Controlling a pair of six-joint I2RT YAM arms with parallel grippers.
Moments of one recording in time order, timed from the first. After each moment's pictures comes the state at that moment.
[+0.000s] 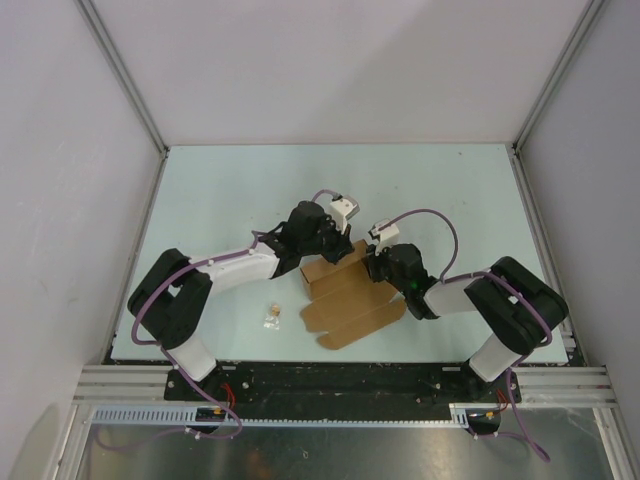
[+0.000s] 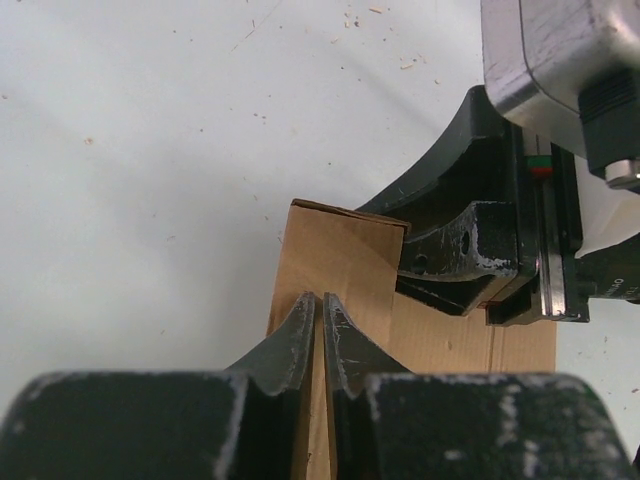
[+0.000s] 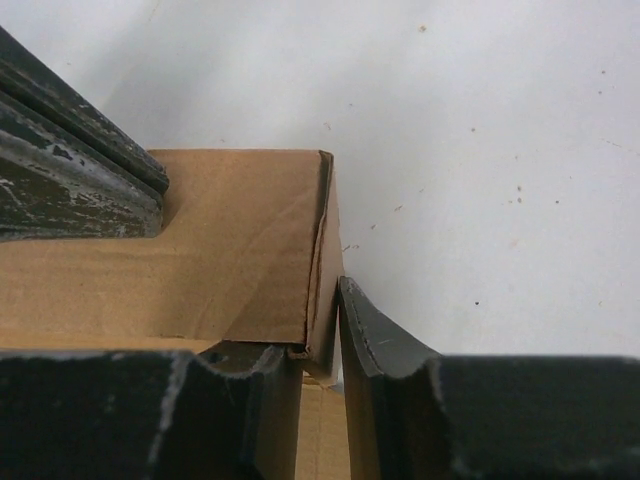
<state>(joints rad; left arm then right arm) -0.72 1.66 0.96 0.17 0.29 -0.07 0.67 1.61 0.47 0.77 0.09 0.13</state>
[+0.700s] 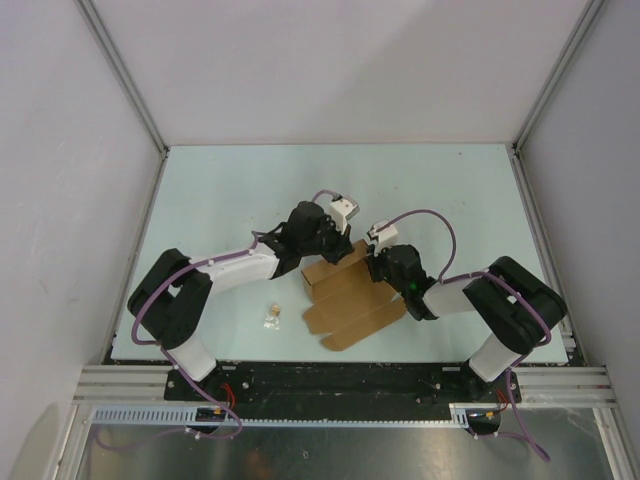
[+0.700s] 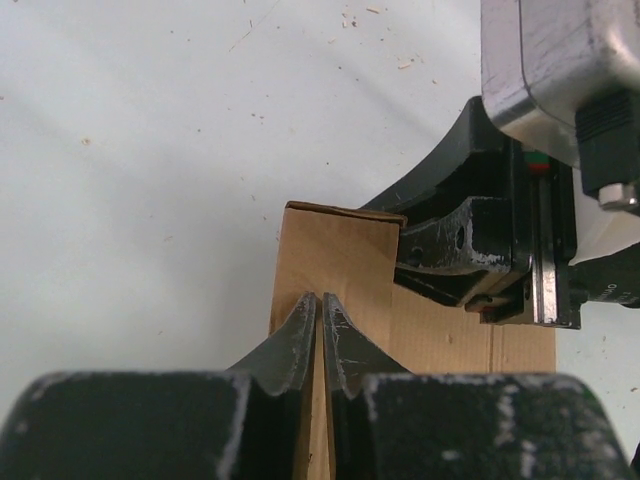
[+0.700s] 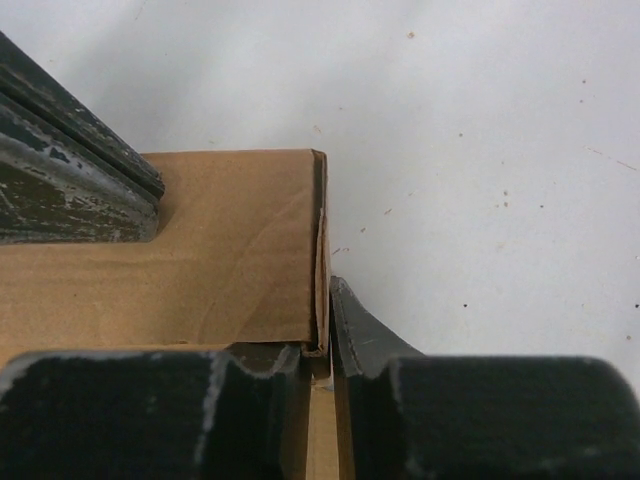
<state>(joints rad) -0.72 1.66 0.96 0.18 0.29 -0.07 0.69 1.62 0.47 0.78 0.13 0.10</state>
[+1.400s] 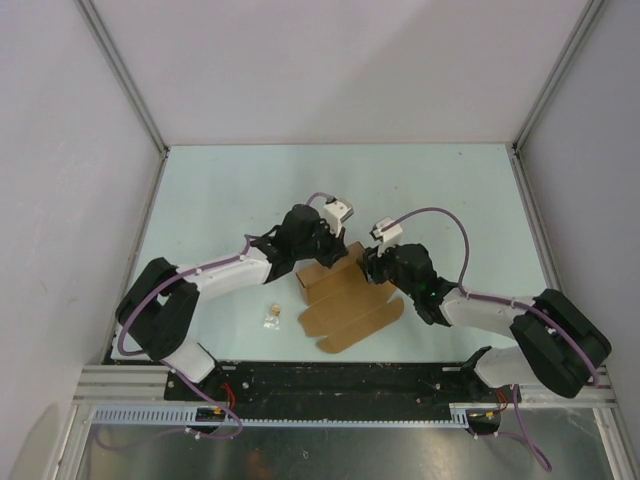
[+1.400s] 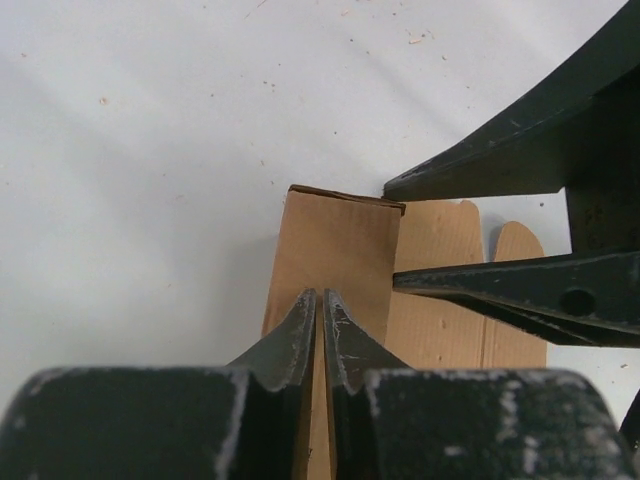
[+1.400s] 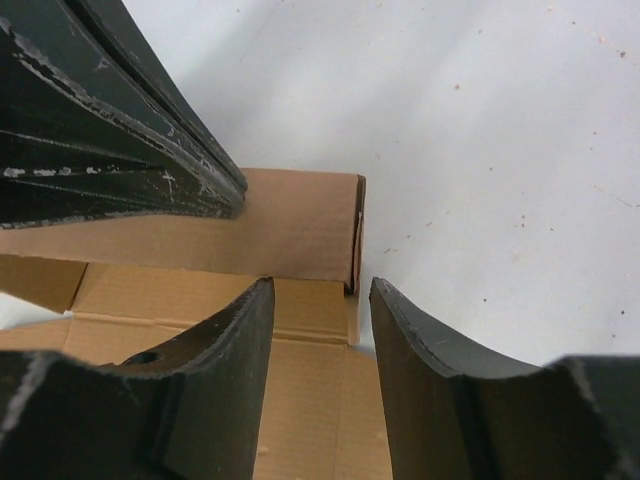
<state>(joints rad) -0.72 1.58 0.92 0.13 0.25 -0.08 0.72 1.35 0.47 0.56 0.07 0.10</state>
